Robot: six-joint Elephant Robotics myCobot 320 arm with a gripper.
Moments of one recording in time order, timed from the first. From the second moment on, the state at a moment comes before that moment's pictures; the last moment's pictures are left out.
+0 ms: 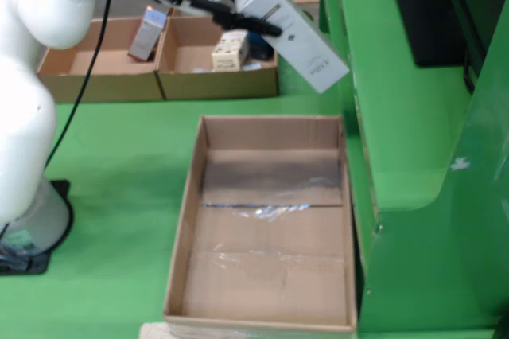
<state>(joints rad) 0.55 -0.59 -0.03 0.01 1.12 0.16</state>
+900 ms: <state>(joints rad) 0.91 -0.51 -0.02 0.08 1.15 0.04</state>
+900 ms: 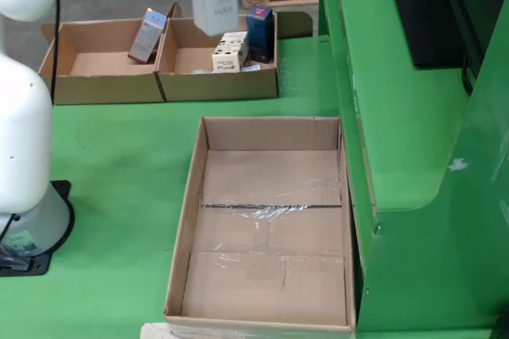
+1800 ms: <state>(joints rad) 1.27 -0.30 -0.02 -0.33 1.21 0.11</state>
